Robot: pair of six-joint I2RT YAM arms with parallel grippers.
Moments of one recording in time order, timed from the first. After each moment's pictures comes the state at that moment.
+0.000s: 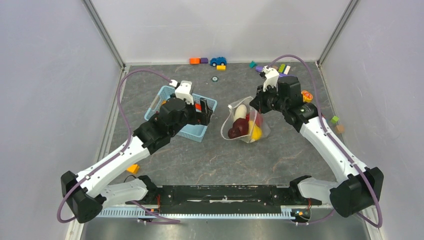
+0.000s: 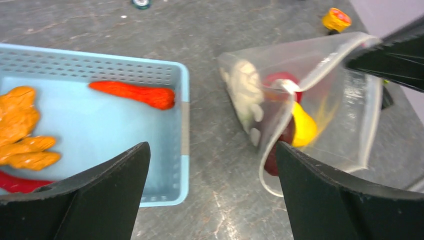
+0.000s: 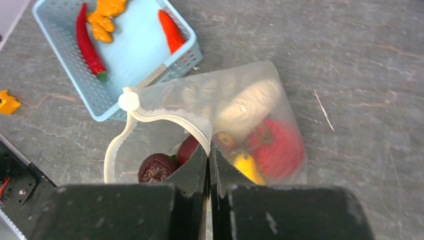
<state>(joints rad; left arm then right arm) -0.78 1.06 0.98 -0.28 -0.25 -0.38 0.37 1.21 1.08 -0.38 -0.31 0.10</state>
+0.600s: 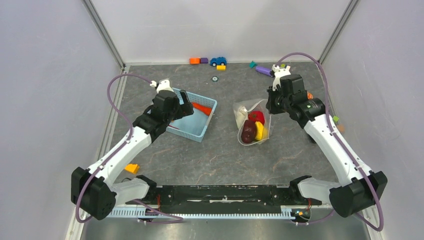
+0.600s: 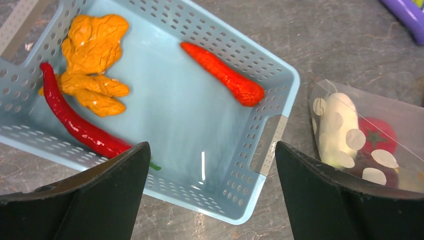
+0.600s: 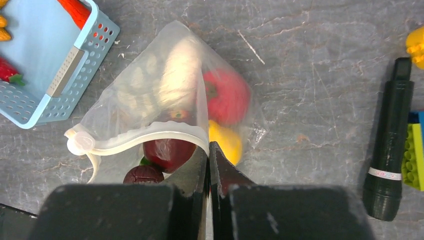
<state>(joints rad) -0.48 1.15 0.93 -0.35 -0.28 -0.57 0.35 1.21 1.22 -0.71 0.02 0.15</state>
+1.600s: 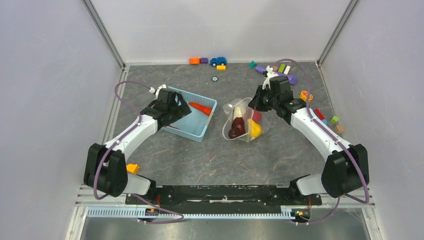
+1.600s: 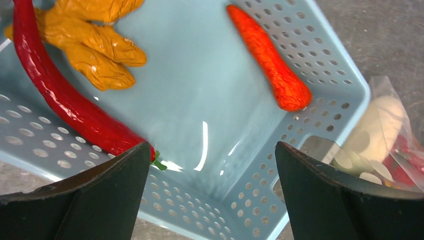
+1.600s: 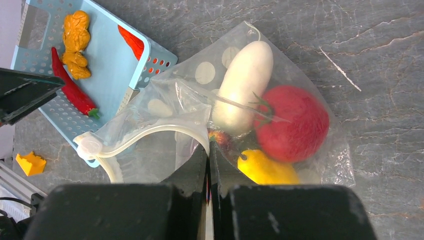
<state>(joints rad) -0.35 1.36 0.93 -0.37 -0.17 -0.73 0.34 1.39 1.06 -0.33 -0.20 0.41</state>
